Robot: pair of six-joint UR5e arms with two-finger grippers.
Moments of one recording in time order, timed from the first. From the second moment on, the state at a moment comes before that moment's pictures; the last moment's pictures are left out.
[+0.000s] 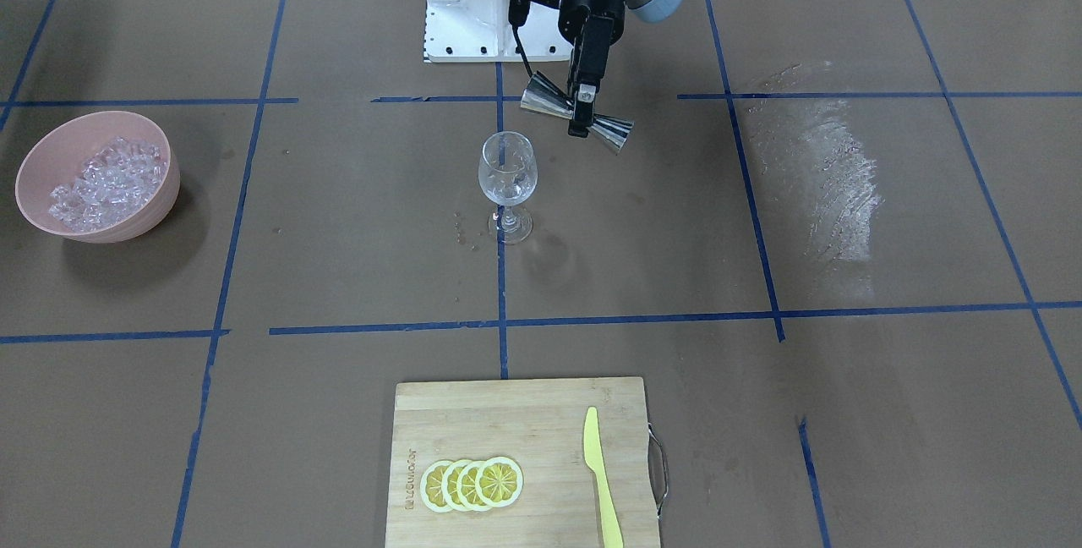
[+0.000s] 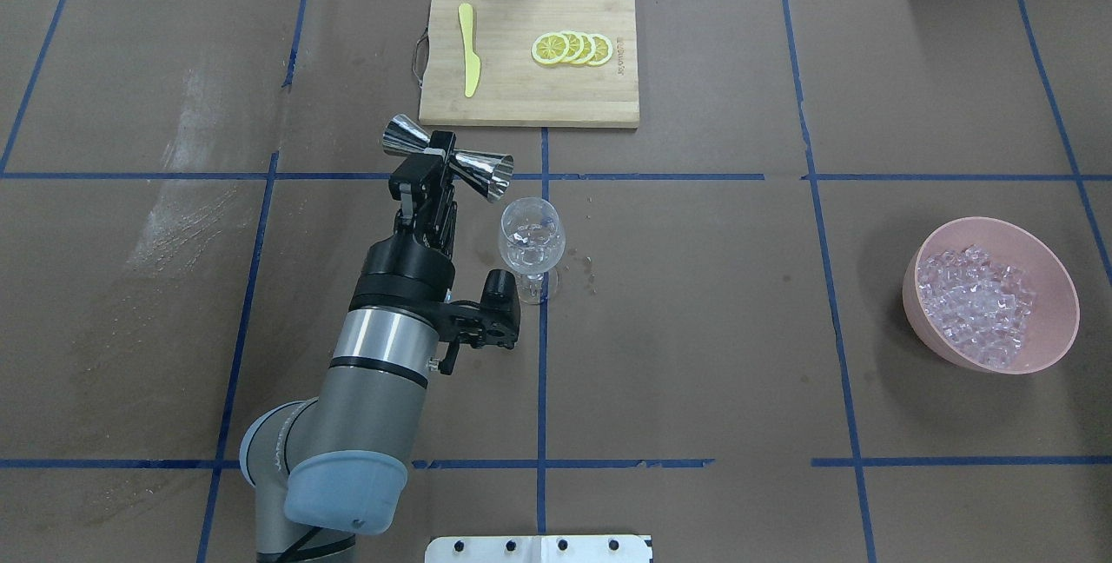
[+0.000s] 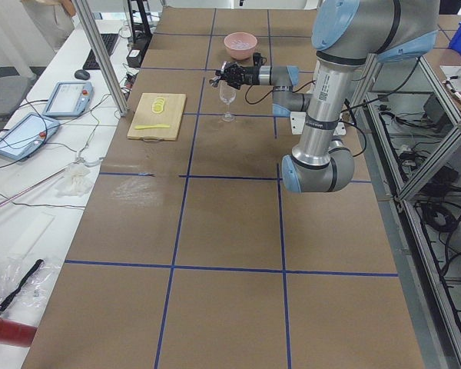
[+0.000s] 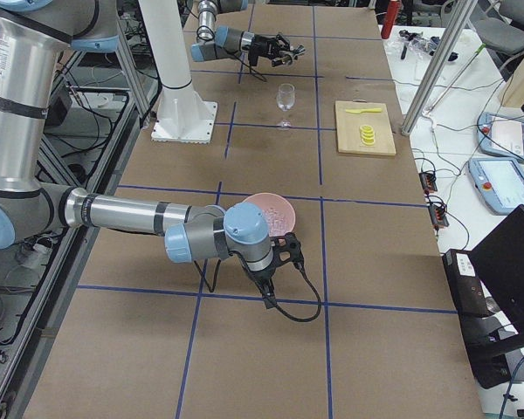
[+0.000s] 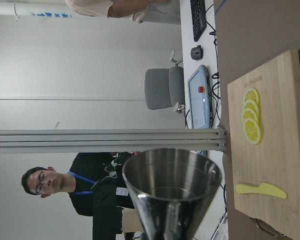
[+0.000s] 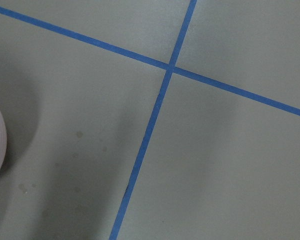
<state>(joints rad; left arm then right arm) -0.18 -2.10 -1.76 -2.57 -0.36 0.77 1.57 -1.86 1.78 -1.29 2.31 -0.17</state>
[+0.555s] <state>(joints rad) -0.19 -2.08 -1.76 -2.62 -0.40 0.50 1.57 -1.86 1.79 -1.29 2.31 -0.17</state>
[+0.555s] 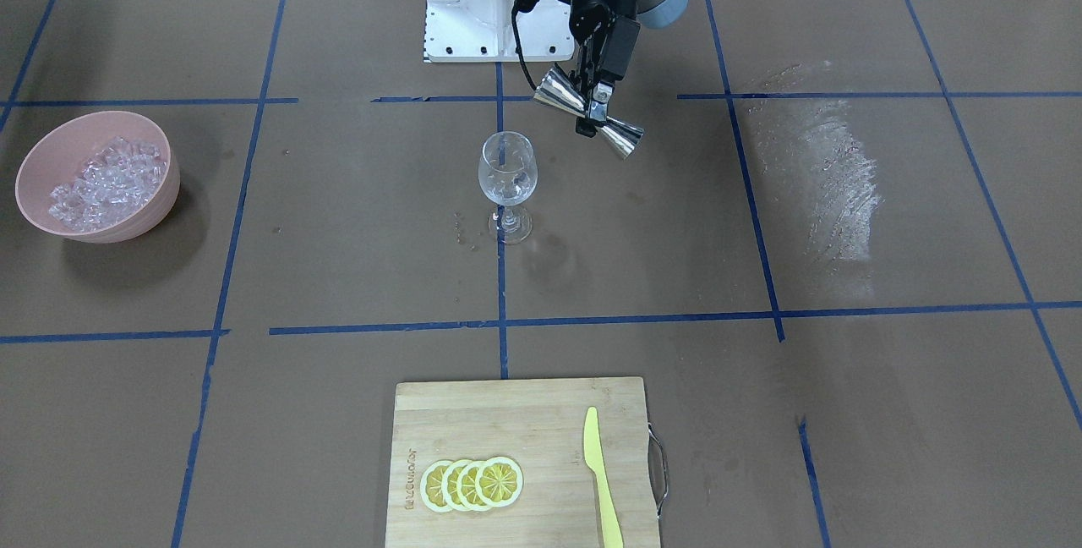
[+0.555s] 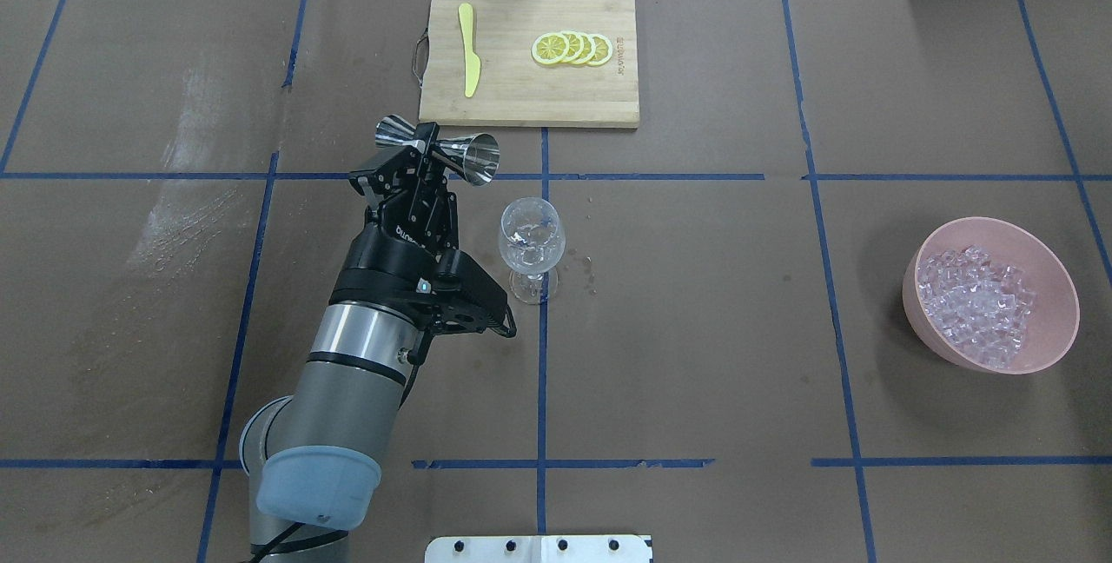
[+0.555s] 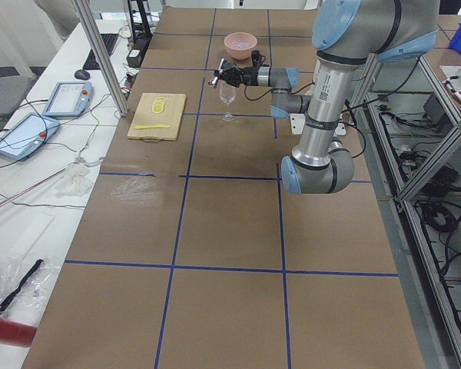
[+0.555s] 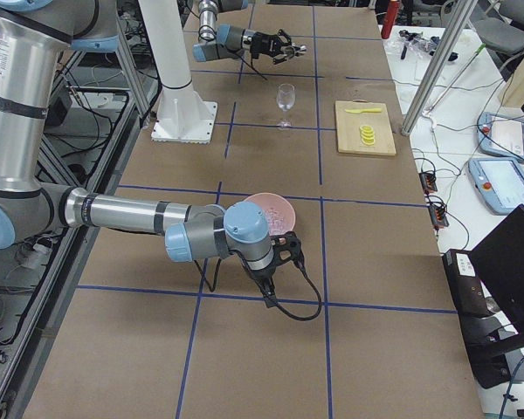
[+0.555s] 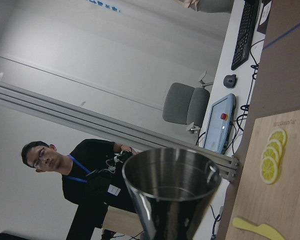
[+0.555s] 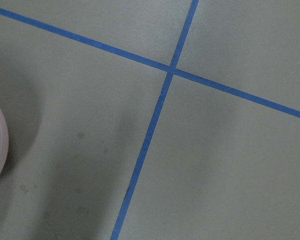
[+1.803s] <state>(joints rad) -0.21 -1.68 -1.84 -2.63 -0.64 -0.93 1.57 -1.85 1.79 -1.28 2.31 -0.17</state>
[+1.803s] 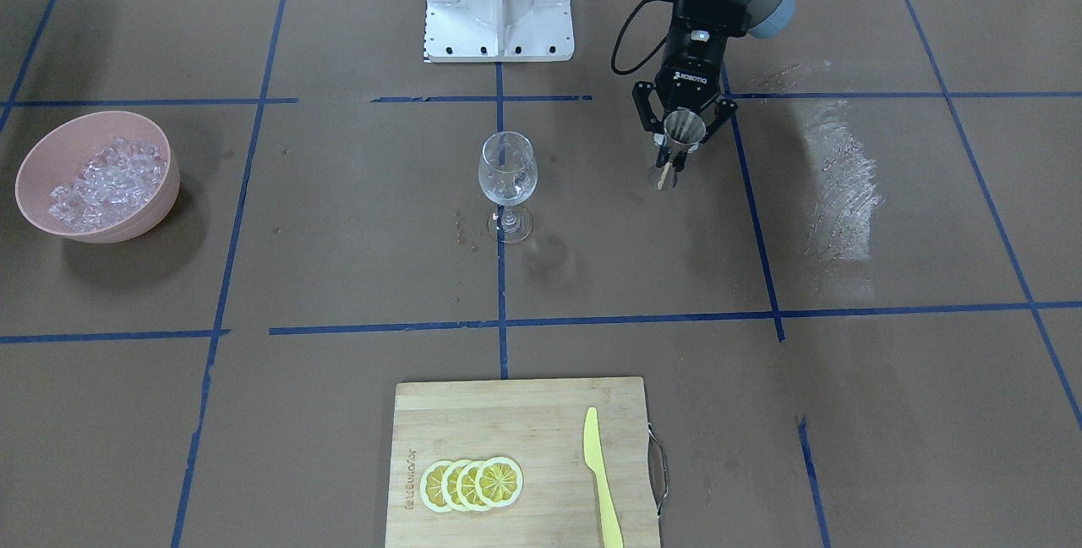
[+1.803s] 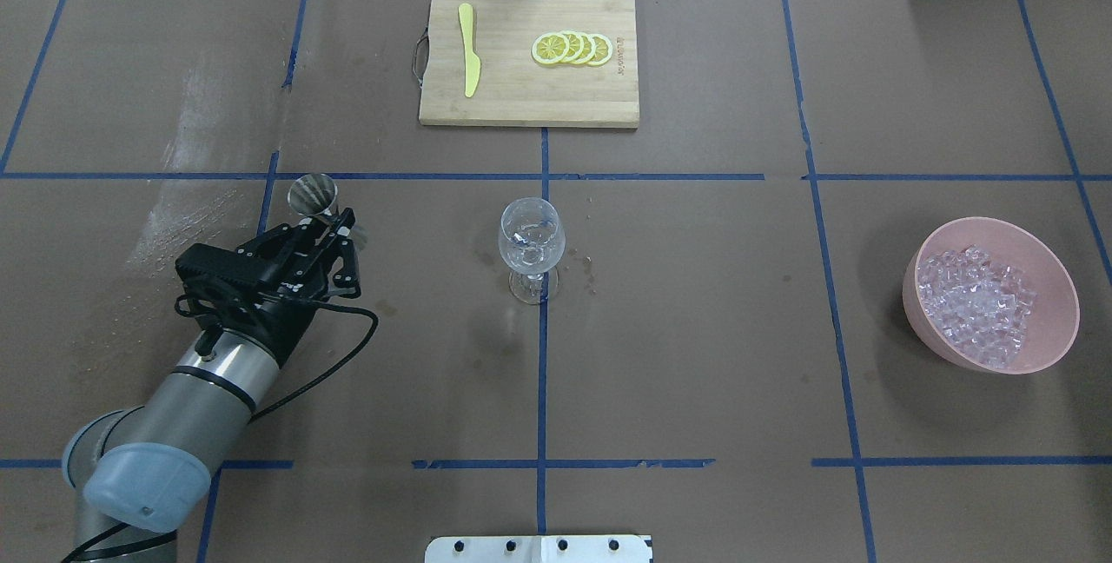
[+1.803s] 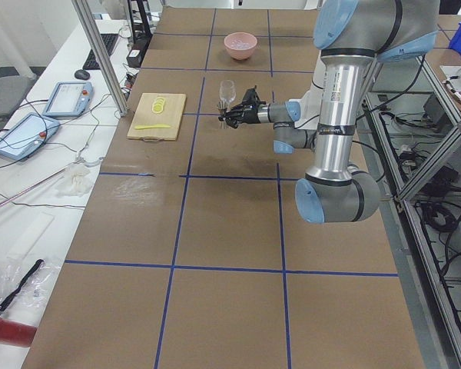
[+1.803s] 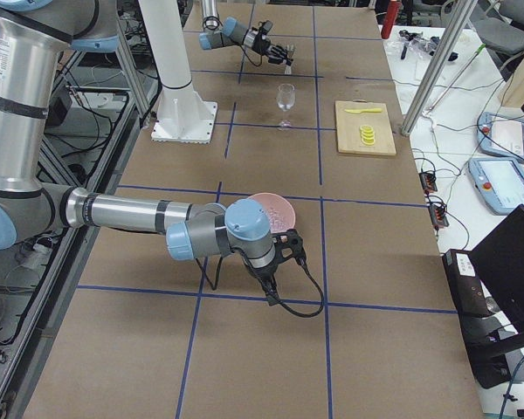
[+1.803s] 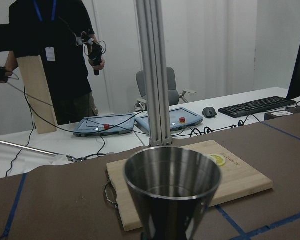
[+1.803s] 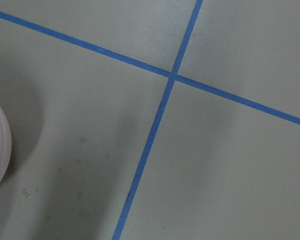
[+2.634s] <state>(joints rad) -0.21 -1.49 -1.71 -2.64 -0.52 -1.26 1.57 -1.84 1.79 -1.28 2.31 -0.17</state>
